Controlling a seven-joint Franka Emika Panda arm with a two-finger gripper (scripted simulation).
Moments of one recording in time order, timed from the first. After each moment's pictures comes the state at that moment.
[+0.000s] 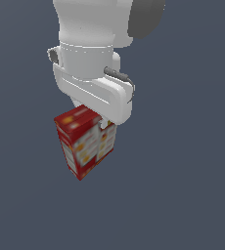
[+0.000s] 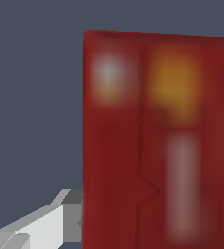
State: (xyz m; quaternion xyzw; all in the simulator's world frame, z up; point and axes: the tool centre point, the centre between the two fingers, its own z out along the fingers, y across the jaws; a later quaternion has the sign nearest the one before) arm 0.086 -0.055 0.368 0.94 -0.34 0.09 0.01
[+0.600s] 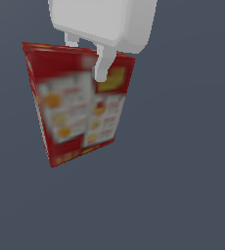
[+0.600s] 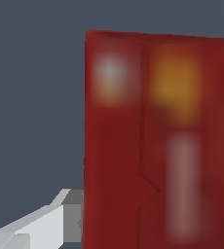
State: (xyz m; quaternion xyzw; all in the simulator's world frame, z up) arm 0.095 -0.044 0.500 0.88 -0.45 0.15 0.02
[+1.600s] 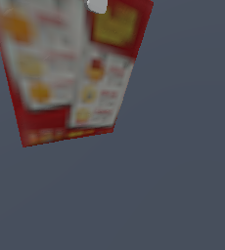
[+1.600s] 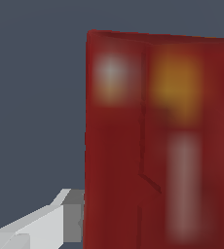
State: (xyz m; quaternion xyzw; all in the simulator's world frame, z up) arm 0.097 -0.036 0.576 0.84 -0.50 0.18 0.03
